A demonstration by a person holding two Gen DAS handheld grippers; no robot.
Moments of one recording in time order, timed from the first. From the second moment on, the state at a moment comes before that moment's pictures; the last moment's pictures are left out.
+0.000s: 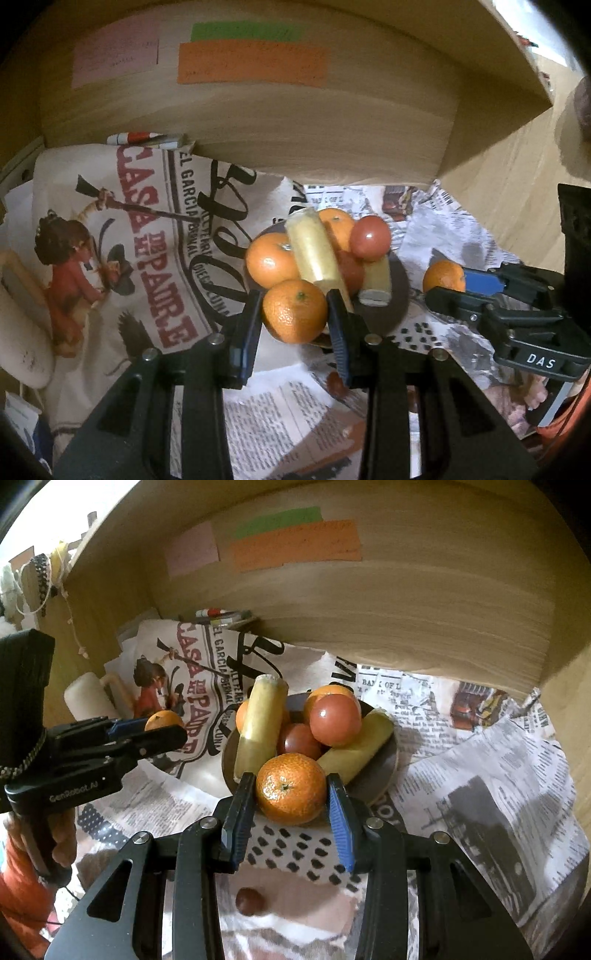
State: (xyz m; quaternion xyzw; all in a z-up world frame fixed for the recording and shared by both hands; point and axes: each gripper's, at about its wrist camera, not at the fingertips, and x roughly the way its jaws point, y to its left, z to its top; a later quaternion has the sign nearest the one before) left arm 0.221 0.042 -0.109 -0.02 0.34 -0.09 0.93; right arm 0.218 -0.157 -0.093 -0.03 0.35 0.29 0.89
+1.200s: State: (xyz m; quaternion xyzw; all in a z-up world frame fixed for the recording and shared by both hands) left arm 0.271 0.057 -0.148 -0.06 0.41 -0.10 0.91; right arm 0.251 -0.135 -0.133 -0.05 0.40 0.30 0.86
